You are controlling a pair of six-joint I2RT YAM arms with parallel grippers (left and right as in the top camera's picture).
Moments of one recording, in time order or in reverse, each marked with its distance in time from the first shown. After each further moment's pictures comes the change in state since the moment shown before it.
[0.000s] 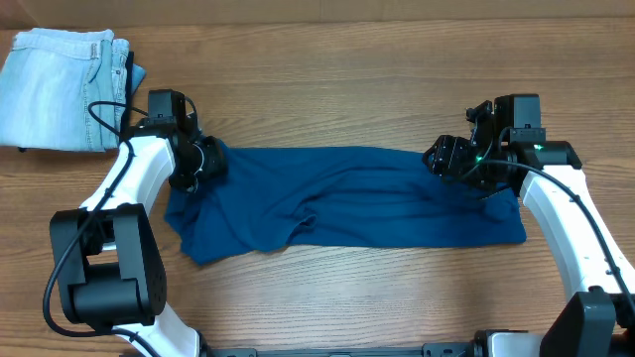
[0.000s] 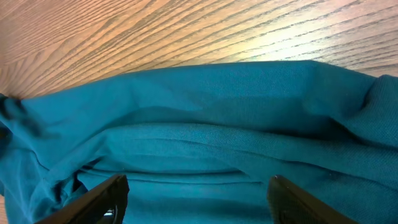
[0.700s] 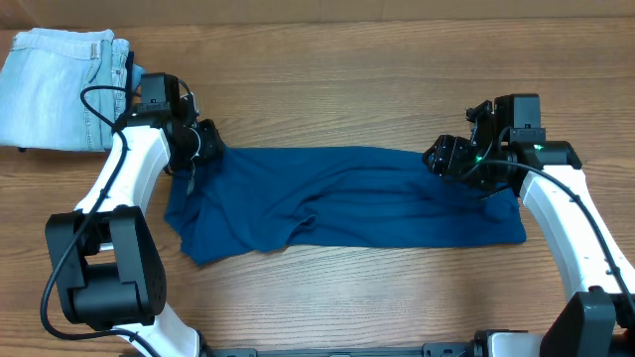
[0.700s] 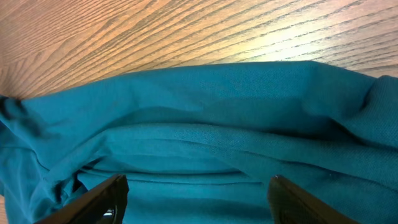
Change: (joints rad) left arm 0.004 0.000 0.097 -0.034 0.039 0.024; right arm 0.000 0.000 0.000 0.002 0.000 0.000
